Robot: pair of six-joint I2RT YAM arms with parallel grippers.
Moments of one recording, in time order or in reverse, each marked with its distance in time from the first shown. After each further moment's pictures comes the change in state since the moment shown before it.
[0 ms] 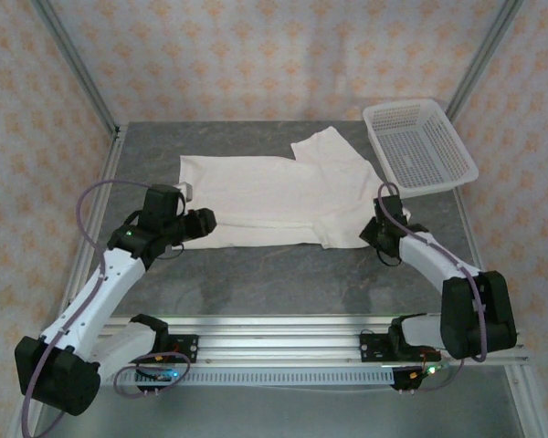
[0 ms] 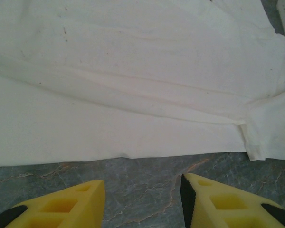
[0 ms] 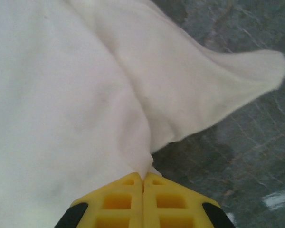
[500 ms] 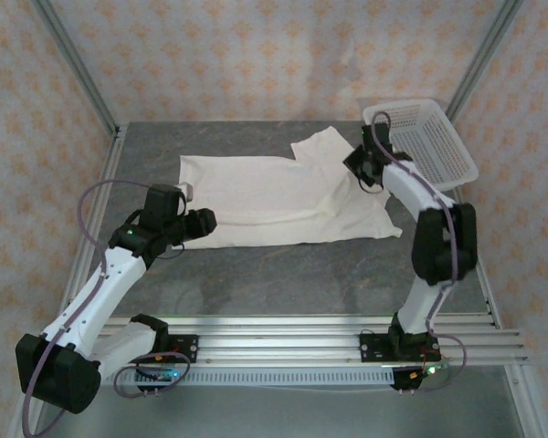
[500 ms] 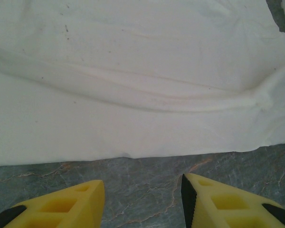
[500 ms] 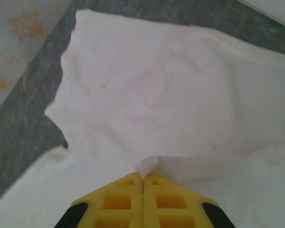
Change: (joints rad) left arm 0.000 0.005 -0.001 0.000 -0.005 0.000; right arm 0.000 0.576 0.813 -0.066 -0.076 0.163
